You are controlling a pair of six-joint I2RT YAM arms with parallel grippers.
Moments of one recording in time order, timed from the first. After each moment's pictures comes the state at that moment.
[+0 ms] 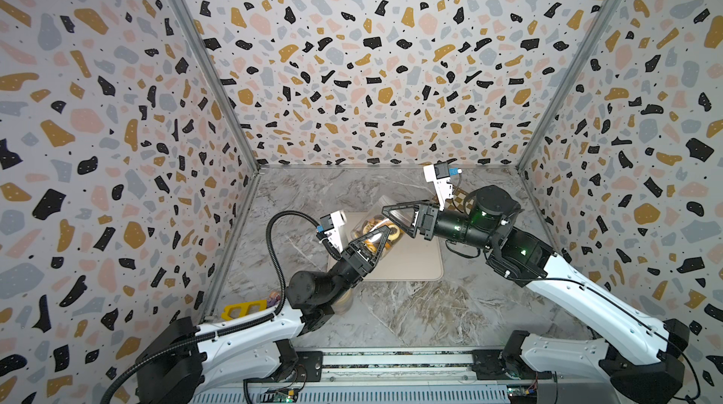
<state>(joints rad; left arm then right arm) -0.97 1.02 0.46 1.22 -0.01 -1.16 0.89 1.14 1.25 -0.12 -0.37 0.79</state>
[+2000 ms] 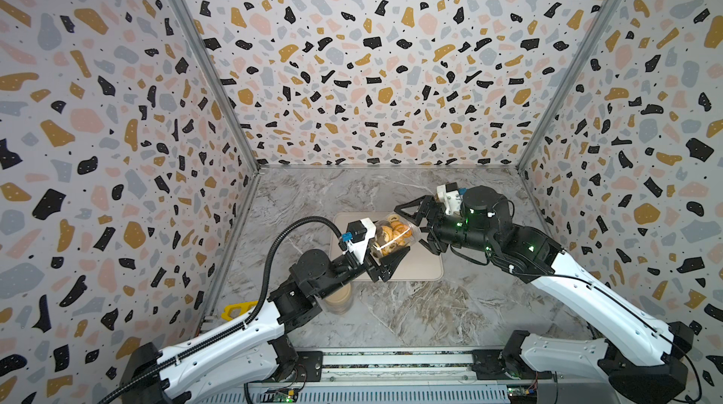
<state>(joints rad) -0.93 0.87 0.62 0.43 0.09 -0.09 0.87 1.14 1.30 -0.52 -0.21 1.34</state>
